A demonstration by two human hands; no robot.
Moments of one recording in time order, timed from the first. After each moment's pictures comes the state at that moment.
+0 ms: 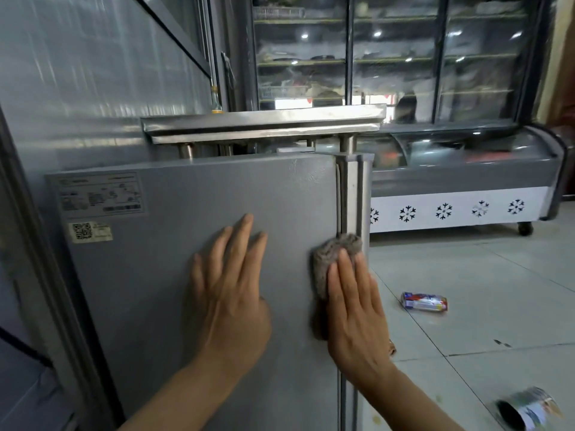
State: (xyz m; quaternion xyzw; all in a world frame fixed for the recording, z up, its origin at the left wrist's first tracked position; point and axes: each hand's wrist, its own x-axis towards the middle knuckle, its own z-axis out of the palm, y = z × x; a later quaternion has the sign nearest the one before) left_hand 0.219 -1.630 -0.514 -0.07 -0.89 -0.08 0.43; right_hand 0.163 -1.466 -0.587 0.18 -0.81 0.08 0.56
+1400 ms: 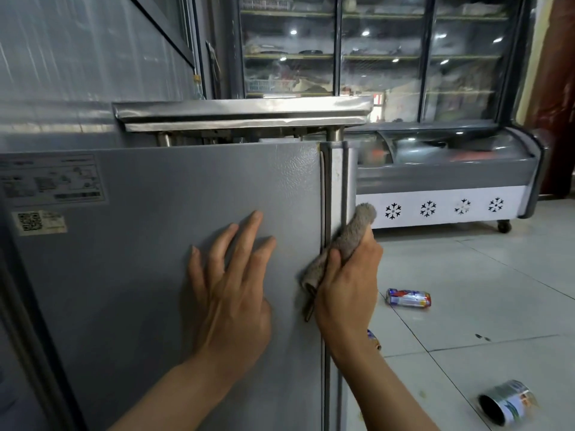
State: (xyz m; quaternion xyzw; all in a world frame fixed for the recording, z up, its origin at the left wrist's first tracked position) left_hand 0.202 -1.611 -0.528 -0.10 -0.88 -0.05 0.46; right_hand 0.144 -1.478 -0.553 0.03 -0.72 0.46 0.52
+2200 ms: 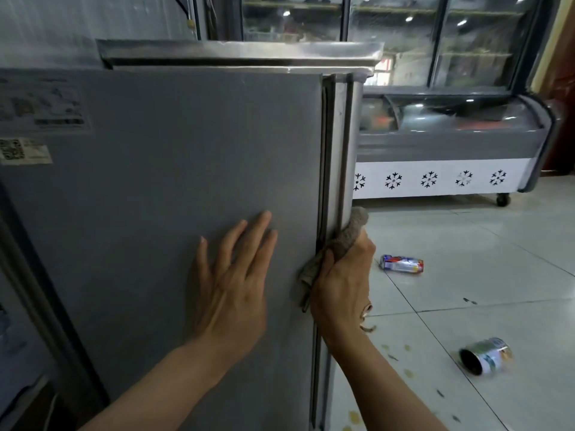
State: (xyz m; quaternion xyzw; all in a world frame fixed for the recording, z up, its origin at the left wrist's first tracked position) left_hand 0.210 -1.611 -0.586 -0.11 -0.91 0.01 0.40; right_hand 0.156 -1.474 -0.616 0.02 -0.76 0.45 0.48
